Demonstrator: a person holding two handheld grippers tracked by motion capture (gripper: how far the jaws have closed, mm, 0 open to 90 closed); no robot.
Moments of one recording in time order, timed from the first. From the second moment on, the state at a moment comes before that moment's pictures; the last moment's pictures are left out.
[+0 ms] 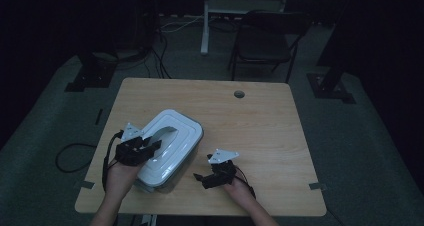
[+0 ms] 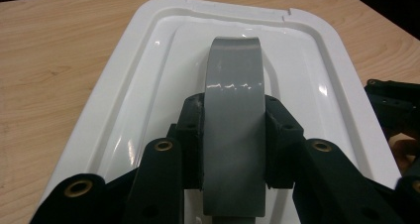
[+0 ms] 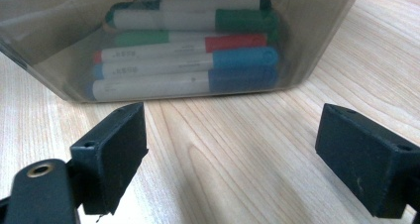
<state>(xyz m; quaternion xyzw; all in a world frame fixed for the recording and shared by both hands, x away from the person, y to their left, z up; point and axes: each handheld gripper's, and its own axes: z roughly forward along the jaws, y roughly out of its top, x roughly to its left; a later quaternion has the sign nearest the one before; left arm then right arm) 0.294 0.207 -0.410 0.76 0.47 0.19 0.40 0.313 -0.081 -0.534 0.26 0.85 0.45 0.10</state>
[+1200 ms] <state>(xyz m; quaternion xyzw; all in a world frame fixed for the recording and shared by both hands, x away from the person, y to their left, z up) 0.285 0.202 -0.421 0.77 0.44 0.20 0.42 0.317 -0.103 -0.531 0.28 0.84 0.46 0.11</state>
